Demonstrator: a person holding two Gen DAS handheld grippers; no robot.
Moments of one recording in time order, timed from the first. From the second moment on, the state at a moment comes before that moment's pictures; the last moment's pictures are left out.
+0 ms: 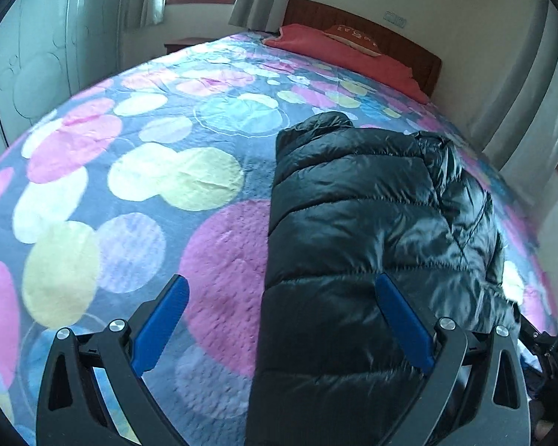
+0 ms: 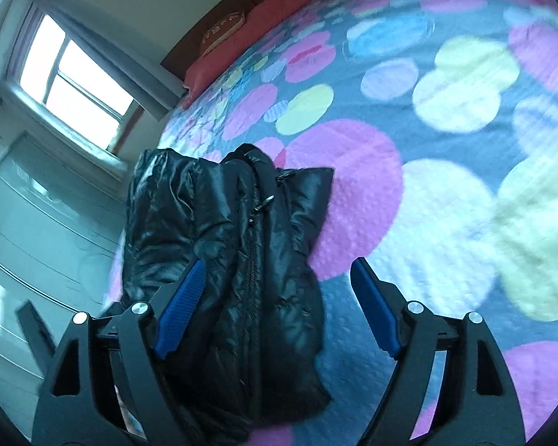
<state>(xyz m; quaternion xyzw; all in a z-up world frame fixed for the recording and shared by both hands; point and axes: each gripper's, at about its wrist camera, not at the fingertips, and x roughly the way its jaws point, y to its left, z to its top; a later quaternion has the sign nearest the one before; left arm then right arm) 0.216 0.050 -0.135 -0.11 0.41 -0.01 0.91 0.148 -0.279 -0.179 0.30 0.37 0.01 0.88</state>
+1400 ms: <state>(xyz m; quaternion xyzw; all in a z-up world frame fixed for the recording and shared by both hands) 0.052 0.029 -0.050 0.00 0.31 0.06 0.95 0.019 -0.184 -0.078 0.09 0.27 -0.01 0.96</state>
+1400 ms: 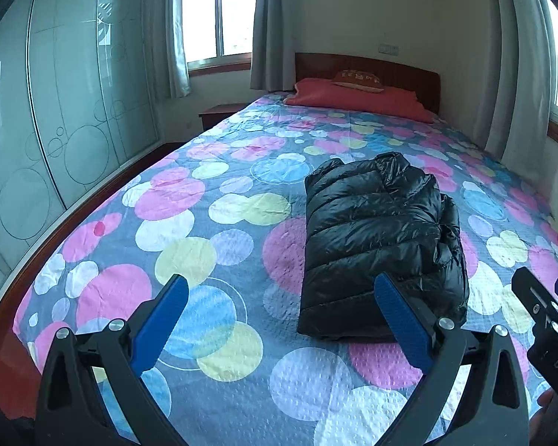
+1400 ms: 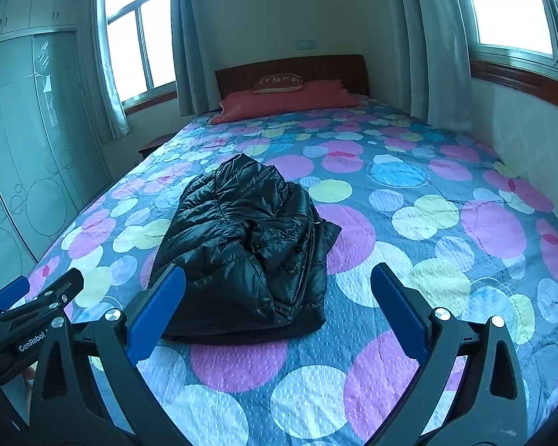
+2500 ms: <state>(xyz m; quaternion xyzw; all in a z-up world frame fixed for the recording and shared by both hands) 0.049 0.023 -0.059 -0.02 0.33 0.05 0.94 0.016 -0.179 -0.080 0.08 0.26 -0.01 0.96</state>
